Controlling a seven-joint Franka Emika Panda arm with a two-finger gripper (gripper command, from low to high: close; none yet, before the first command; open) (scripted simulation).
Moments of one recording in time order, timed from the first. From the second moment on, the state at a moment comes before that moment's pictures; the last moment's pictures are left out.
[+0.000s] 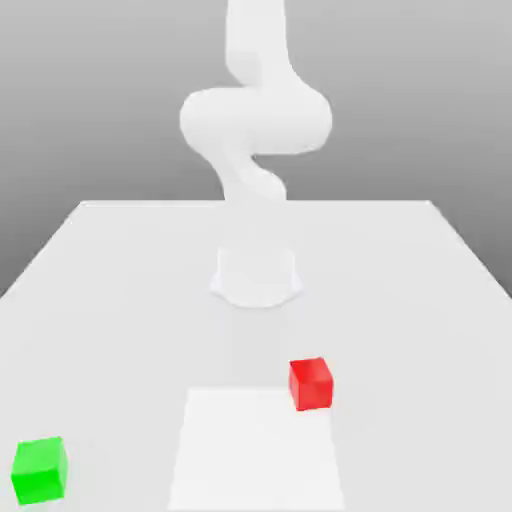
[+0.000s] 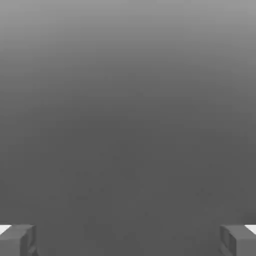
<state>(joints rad) 0.02 -0.74 0.00 -2.37 0.01 2.35 0.79</state>
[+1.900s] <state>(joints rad) -0.27 0.23 -0.22 -2.34 0.09 2.56 0.85</state>
